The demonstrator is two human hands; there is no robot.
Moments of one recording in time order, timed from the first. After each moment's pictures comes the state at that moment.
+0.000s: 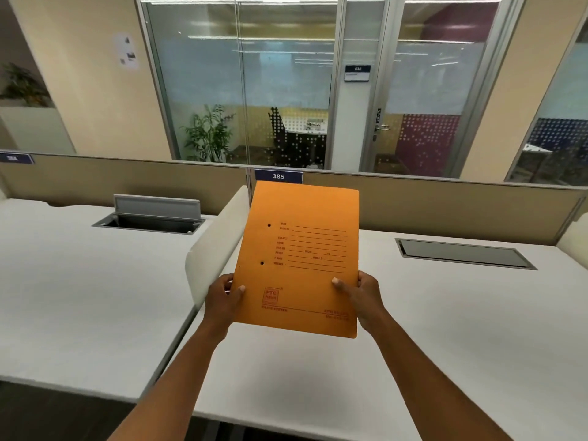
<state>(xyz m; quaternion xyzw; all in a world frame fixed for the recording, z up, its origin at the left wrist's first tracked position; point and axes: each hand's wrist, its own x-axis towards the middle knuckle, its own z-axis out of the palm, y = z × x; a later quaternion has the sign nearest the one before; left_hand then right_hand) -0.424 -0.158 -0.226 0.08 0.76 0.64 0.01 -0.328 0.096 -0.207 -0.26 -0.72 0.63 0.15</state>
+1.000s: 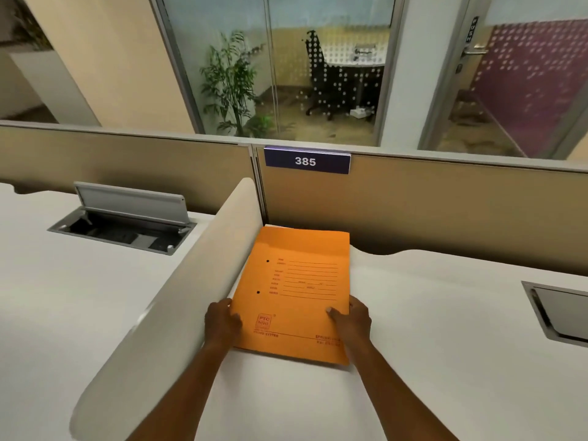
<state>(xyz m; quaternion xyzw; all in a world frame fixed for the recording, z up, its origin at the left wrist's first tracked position) -0.794 -0.056 -0.364 -0.07 0.95 0.31 0.06 -0.730 0.177 -0.383 -0.37 -0.73 0.57 0.04</state>
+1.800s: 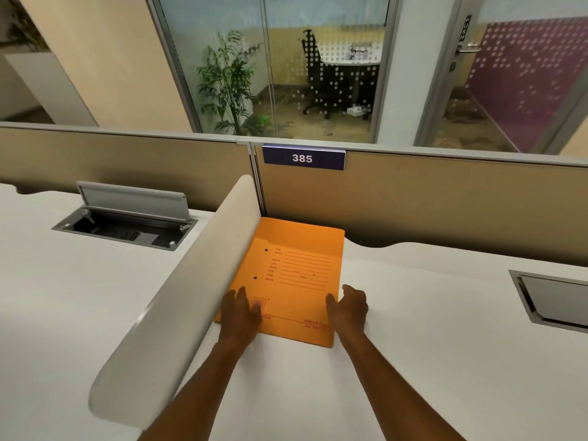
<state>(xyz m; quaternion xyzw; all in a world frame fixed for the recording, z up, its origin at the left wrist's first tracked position) -0.765 -0.034 -0.353 0.00 0.96 0.27 0.09 -0.726 0.165 -0.359 -0.39 -0.82 0.42 0.03</state>
